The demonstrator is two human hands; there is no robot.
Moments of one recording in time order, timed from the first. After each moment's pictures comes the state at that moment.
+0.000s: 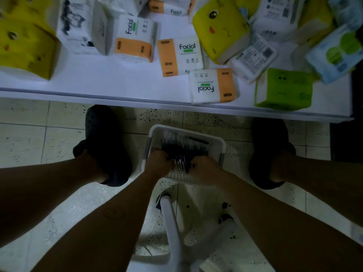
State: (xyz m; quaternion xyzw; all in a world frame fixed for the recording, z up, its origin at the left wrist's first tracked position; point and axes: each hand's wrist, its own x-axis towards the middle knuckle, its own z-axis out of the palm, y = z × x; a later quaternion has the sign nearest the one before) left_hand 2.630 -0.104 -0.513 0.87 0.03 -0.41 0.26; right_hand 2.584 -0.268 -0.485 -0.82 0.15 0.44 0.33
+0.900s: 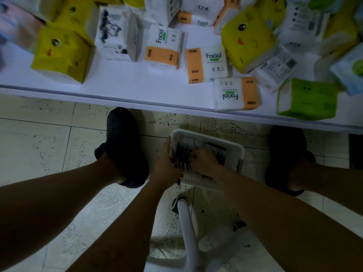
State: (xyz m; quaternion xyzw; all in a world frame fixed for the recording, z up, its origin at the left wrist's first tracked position) left_hand 2.629 -0.069 -0.439 0.77 0.09 -0.35 0.53; right_hand 2.629 -0.211 -0.502 -0.84 0.17 0.40 0.34
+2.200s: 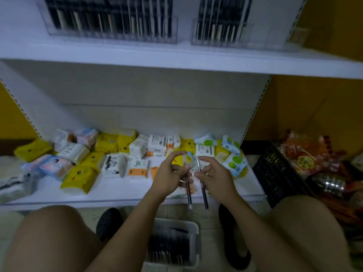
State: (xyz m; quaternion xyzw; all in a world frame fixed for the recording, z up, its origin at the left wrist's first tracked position) left_hand 2.647 -0.168 -0.170 0.68 -0.17 -0.20 0.68; right_hand 2.582 -0.325 -0.179 -0.84 0.11 -0.14 0.51
